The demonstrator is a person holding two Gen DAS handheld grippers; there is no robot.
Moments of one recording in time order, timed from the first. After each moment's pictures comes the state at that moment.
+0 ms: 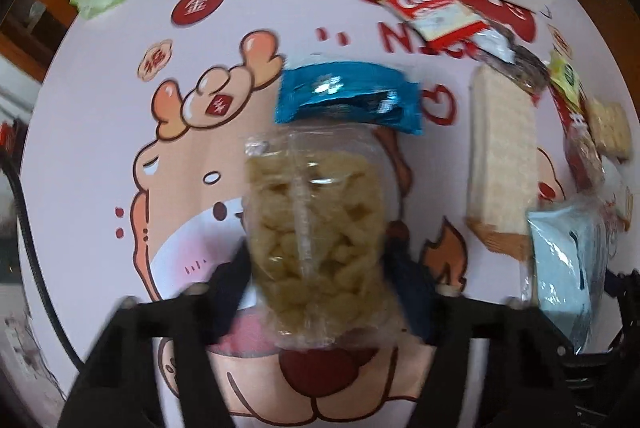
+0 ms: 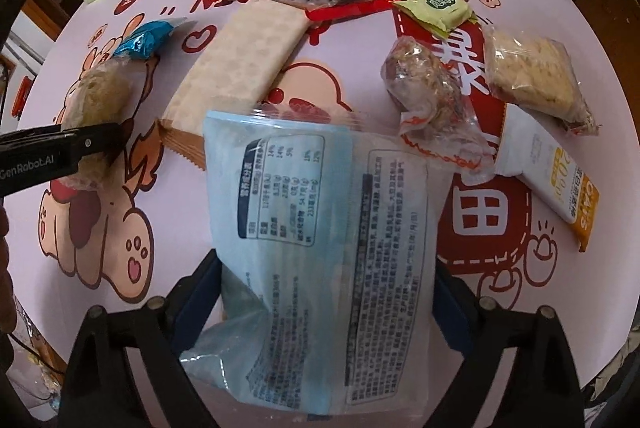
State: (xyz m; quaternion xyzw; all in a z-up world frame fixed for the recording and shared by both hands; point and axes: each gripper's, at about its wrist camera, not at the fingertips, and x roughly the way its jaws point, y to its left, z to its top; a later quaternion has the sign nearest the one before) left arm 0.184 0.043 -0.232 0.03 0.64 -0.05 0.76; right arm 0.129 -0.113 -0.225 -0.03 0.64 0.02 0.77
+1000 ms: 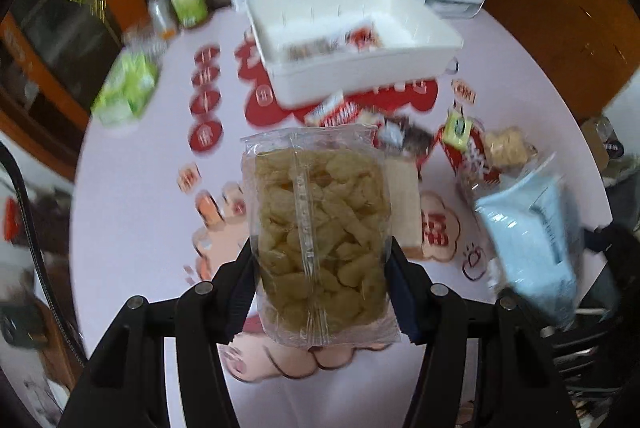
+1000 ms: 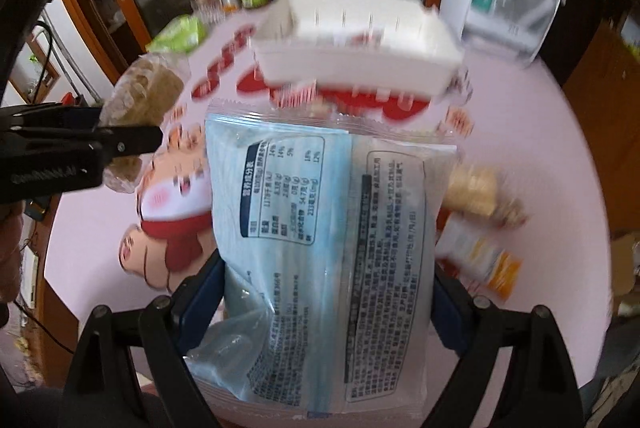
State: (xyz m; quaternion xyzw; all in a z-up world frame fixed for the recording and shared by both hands) left arm 0.167 0.054 -0.064 0.07 0.54 -0.13 0.83; right arm 0.103 -0.112 -0.074 -0.06 0.52 0.07 0.85
